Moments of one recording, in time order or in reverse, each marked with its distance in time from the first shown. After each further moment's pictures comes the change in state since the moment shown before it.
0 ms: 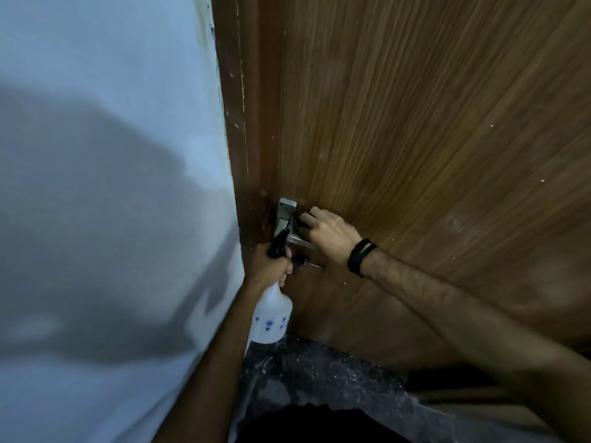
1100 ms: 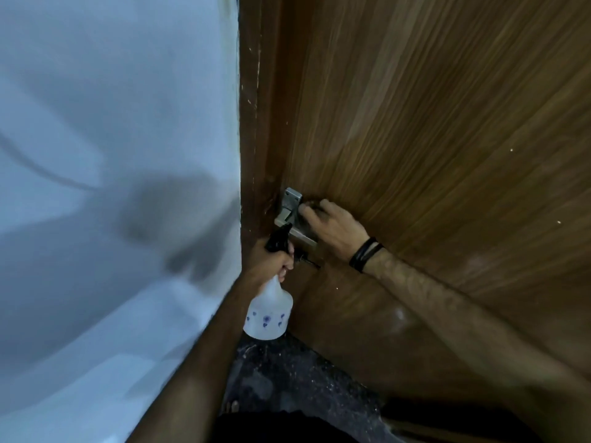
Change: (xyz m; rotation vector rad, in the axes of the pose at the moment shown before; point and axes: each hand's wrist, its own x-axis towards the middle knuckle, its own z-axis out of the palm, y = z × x) left_hand -0.008 -0.018 0.029 -0.289 0.042 -0.038; right_hand 0.002 0.022 -0.012 -0.195 0.096 -0.222
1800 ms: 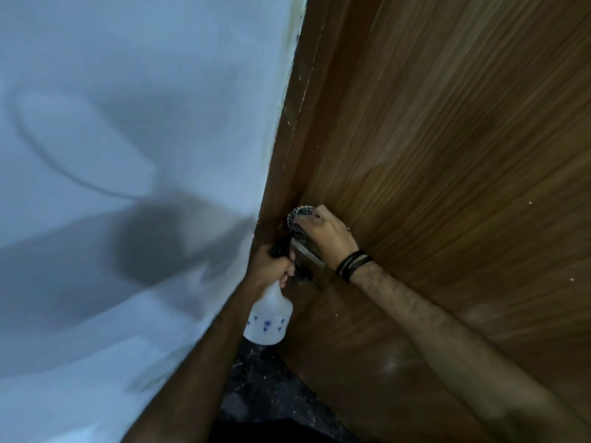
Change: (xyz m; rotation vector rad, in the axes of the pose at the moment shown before) left_hand 0.002 0.008 -0.009 -0.049 0.104 0.053; right_hand 0.040 -0.005 0.002 0.372 -0.089 0.115
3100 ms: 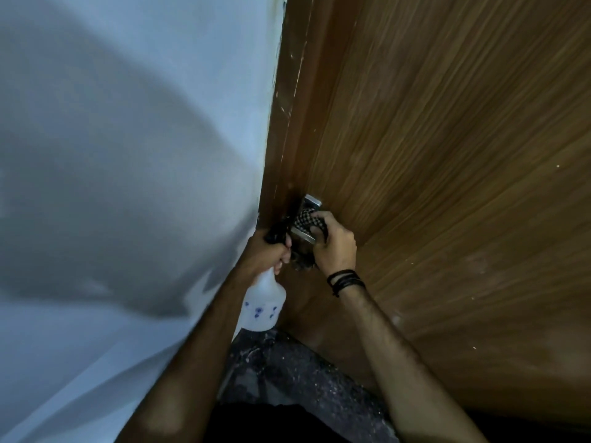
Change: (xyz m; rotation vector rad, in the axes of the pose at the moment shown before) left_hand 0.018 0.024 -0.034 0.168 -0.059 -0.027; right_hand -0.014 -0.051 0.039 0.580 0.338 0.778
